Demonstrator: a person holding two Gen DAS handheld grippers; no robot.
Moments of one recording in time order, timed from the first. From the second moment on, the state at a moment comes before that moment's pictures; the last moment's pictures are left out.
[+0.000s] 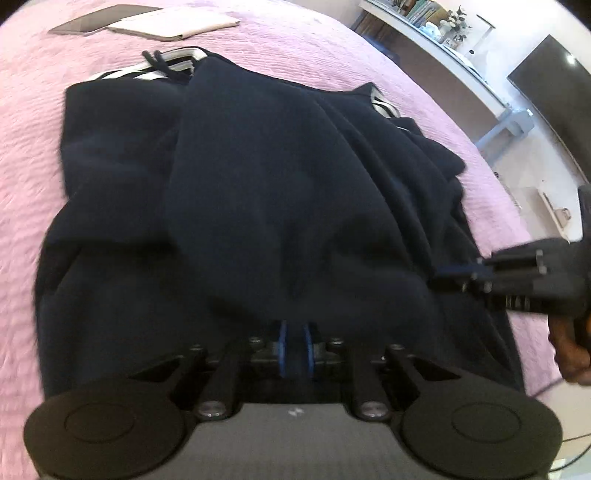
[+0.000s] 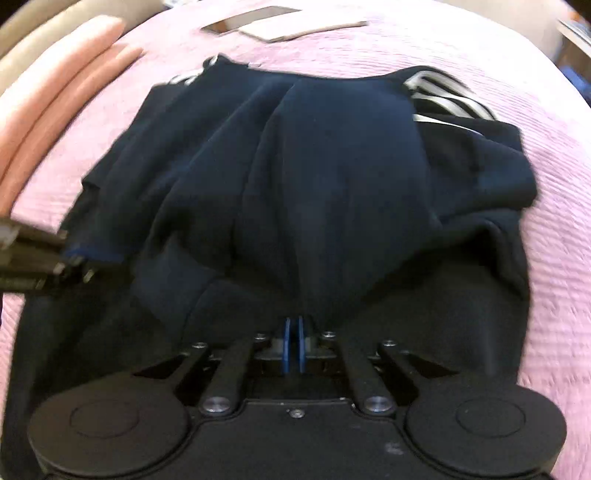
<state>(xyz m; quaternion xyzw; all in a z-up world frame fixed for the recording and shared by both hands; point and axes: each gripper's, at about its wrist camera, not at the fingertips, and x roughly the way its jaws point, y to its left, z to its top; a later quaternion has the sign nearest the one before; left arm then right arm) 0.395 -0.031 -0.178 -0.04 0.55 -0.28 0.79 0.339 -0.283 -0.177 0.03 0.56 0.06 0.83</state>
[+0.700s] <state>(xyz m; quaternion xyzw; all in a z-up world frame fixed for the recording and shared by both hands) 0.303 0.028 -0.146 -0.07 0.60 -0.16 0.78 0.303 -0.251 -0.157 0.09 0.53 0.07 0.84</state>
